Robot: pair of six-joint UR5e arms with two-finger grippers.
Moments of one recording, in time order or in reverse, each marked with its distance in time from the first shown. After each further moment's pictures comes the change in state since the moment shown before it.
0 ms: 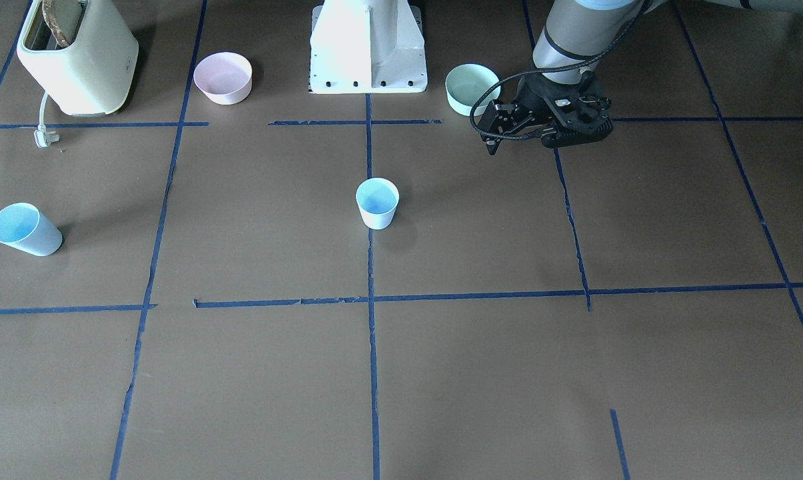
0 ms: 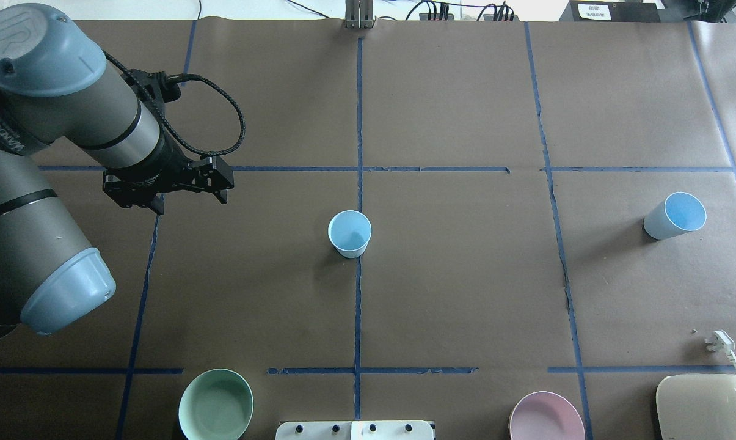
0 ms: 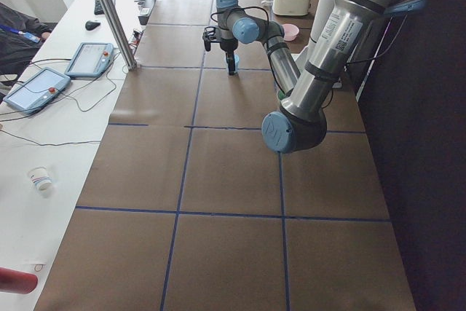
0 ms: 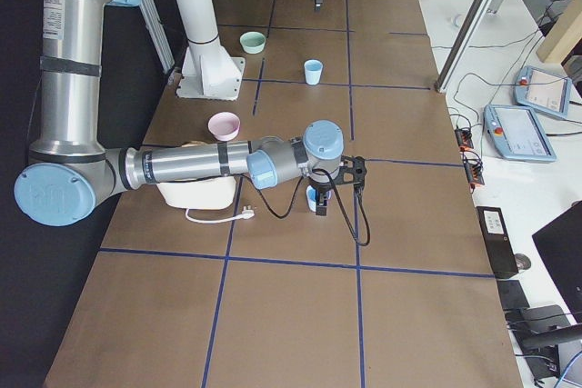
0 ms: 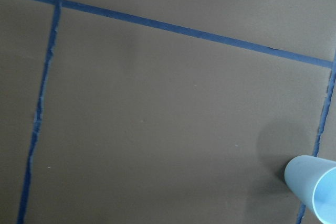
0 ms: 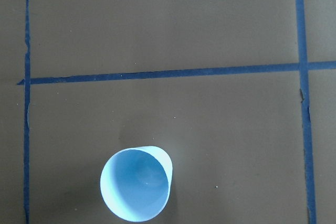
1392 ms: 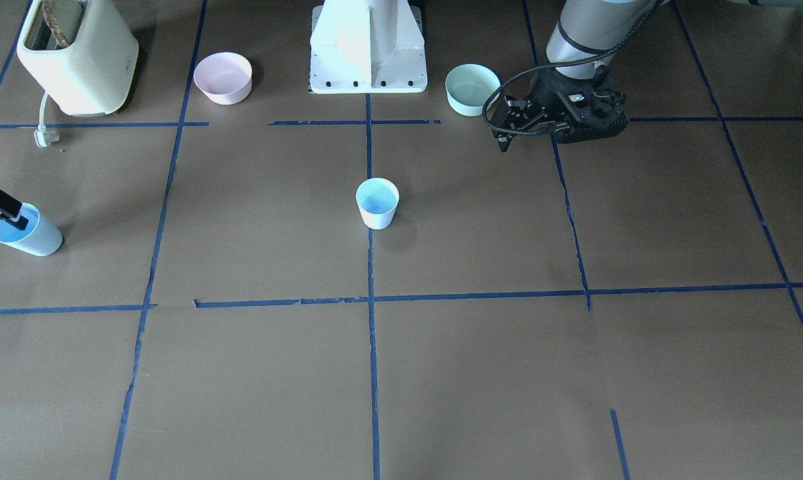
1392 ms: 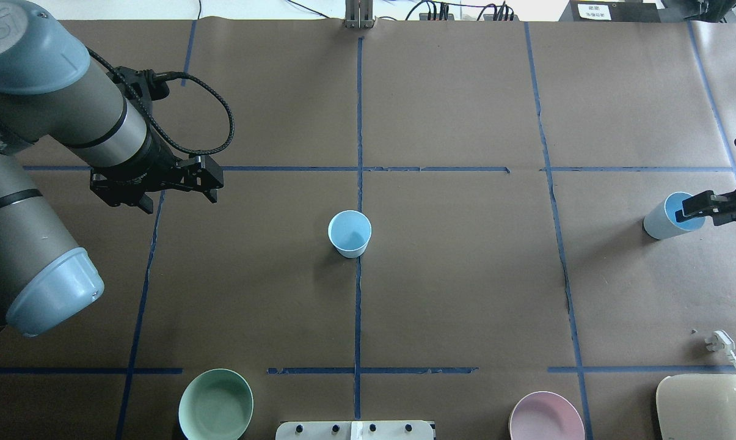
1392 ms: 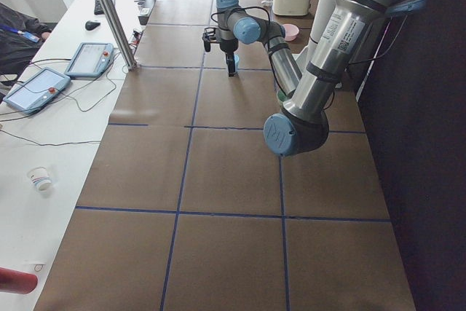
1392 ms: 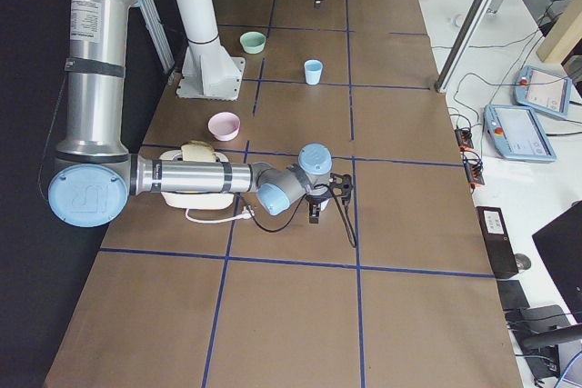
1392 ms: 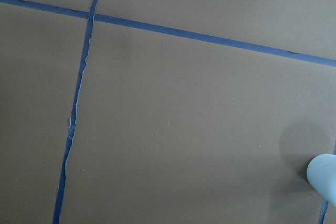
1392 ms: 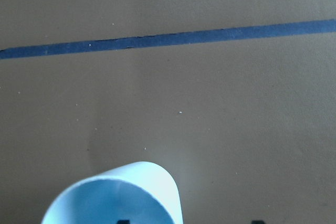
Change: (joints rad) left arm -0.008 0.013 -0.017 0.010 0.002 0.012; right arm -0.244 0.018 -0.211 0.373 -0.156 0.298
